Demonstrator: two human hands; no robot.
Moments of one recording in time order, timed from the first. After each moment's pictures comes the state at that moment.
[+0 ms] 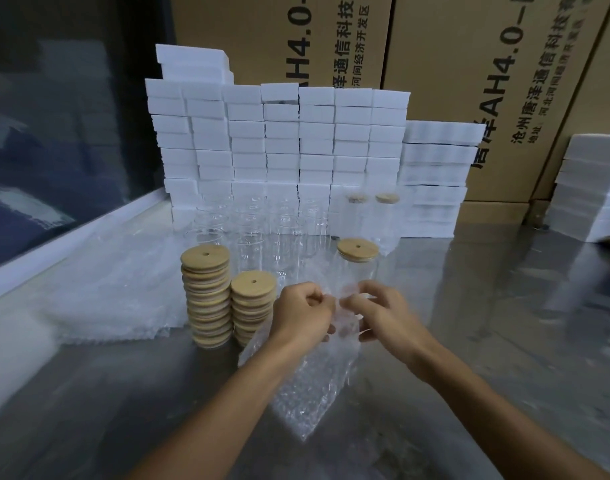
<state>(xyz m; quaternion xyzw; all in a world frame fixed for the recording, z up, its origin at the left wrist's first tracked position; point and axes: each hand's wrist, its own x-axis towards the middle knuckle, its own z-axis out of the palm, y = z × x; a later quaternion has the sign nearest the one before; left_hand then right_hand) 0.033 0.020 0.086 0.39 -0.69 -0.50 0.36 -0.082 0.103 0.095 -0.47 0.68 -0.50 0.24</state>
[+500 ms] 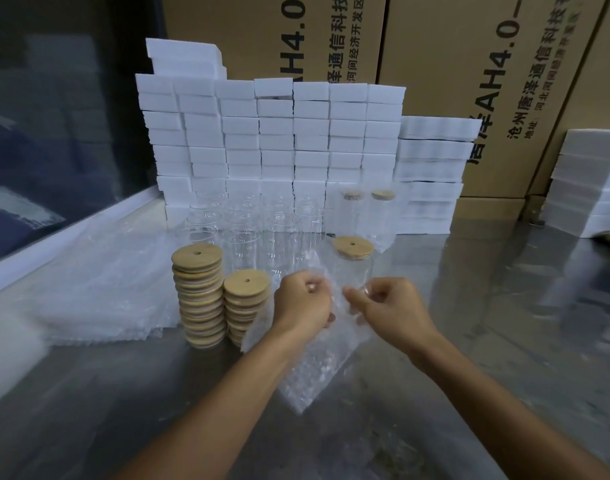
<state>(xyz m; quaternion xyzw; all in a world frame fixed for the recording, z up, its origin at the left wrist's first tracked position) 0.017 0.015 0.093 0.41 -0.65 -0.52 0.38 -0.101 0.097 0.091 -0.45 0.74 -0.49 0.11</state>
